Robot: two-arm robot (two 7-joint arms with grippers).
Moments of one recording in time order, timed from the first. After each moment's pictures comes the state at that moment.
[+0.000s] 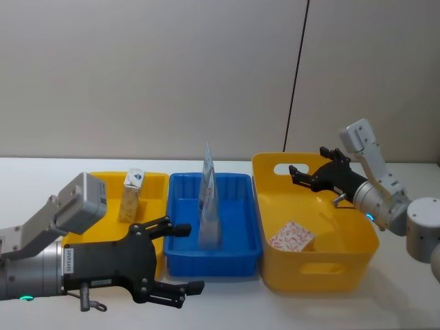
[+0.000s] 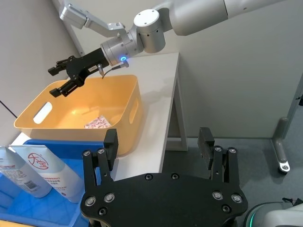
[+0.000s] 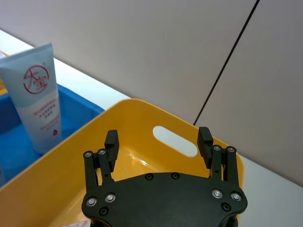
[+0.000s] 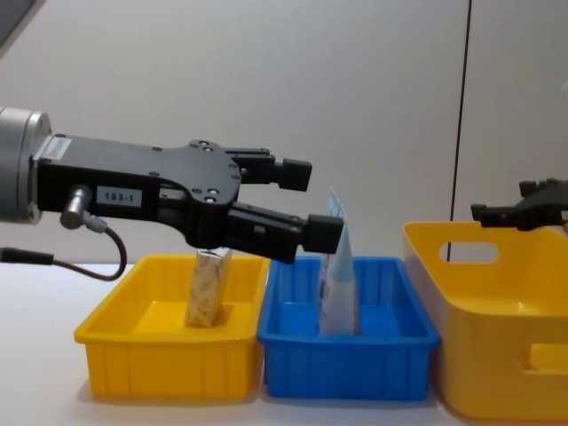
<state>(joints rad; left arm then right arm) -0.49 0.59 0.53 -1.61 -0.46 0.04 -0.99 0.93 0.30 -0.54 -0.45 0.32 -0.28 0.43</state>
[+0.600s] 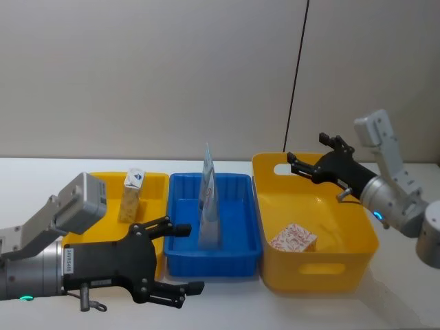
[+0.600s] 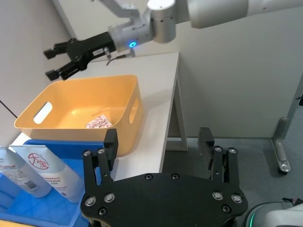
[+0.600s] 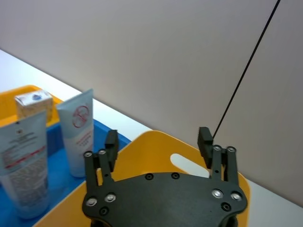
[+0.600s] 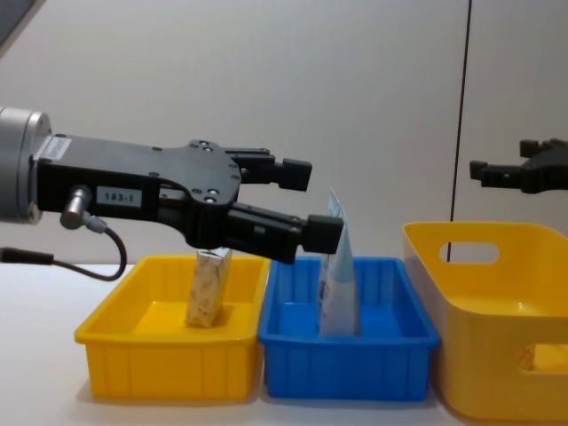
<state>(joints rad) -0.49 0.59 0.53 -1.61 -0.46 0.04 -0.99 0.73 0.41 -0.47 -0.87 0.40 -0.19 0.43</state>
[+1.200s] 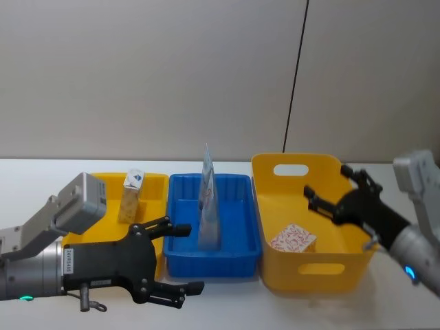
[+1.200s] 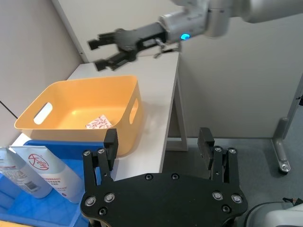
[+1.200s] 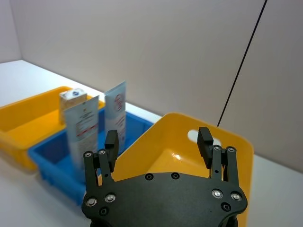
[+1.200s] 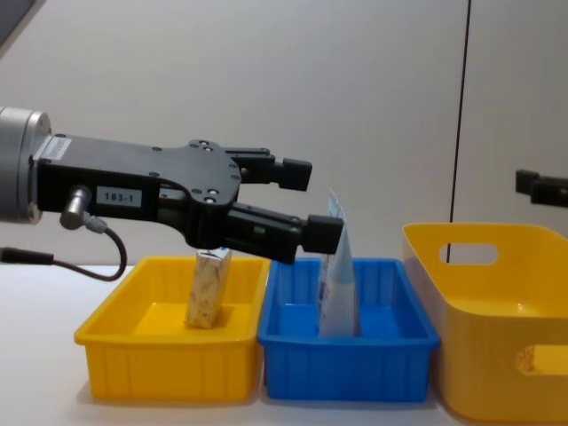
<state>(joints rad) -0.49 0.59 0.53 -1.61 -0.46 0.04 -0.99 0.29 0.59 -0.34 -1.48 0.47 -0.06 0.27</state>
